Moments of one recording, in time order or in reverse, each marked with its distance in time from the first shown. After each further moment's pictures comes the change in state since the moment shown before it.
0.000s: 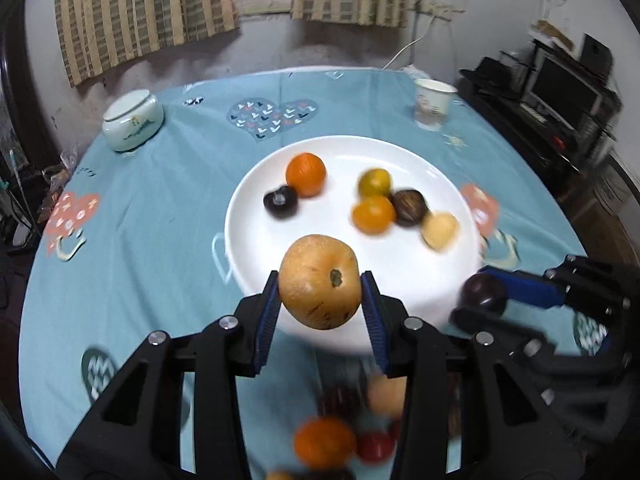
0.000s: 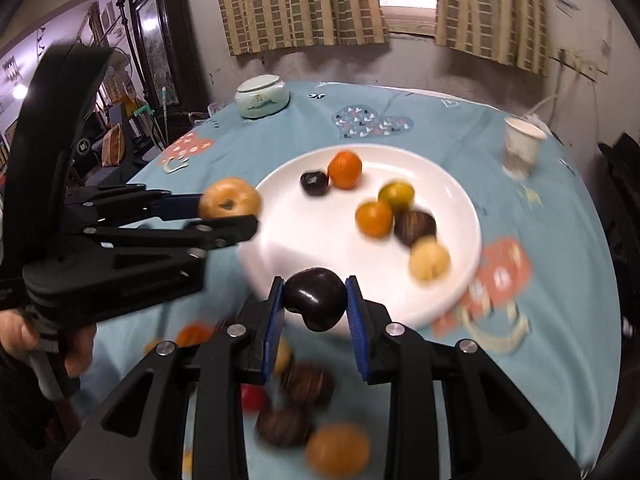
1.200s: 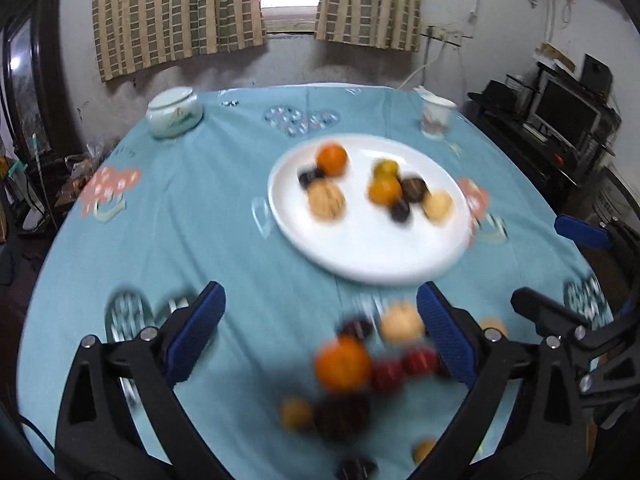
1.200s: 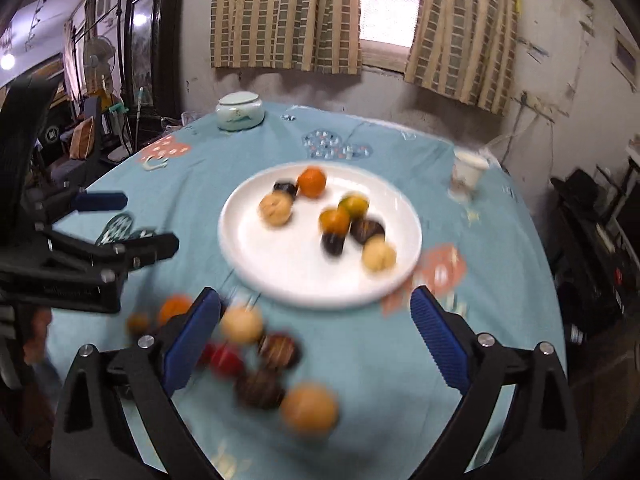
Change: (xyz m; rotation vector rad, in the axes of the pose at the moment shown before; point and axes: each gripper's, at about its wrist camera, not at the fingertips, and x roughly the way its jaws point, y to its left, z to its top) left arm -0.079 0.008 -0.094 -0.049 -0.116 0.026; right arm -0.071 0.031 -0.059 -0.054 -0.099 -0.198
